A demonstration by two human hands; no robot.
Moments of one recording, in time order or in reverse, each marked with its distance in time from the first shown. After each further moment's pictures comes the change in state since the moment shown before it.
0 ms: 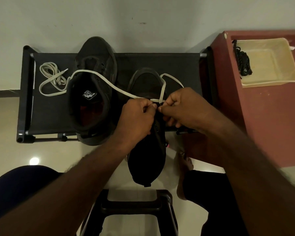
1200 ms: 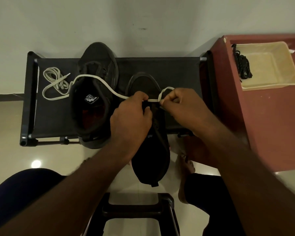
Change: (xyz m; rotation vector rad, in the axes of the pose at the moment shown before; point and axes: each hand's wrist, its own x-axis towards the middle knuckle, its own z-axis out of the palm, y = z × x) left_hand -0.007 0.008 -0.011 0.492 0.224 0.190; right_hand 0.005 -0.003 0.007 -0.025 0.257 -0.030
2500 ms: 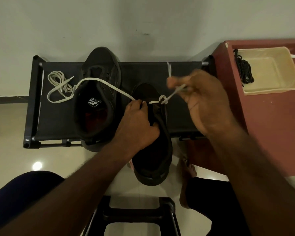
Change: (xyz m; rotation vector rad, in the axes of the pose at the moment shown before) left_hand 0.009 -0.008 0.004 0.142 -0.364 0.006; right_hand -0.006 -0.019 -0.022 0.880 0.021 -0.220
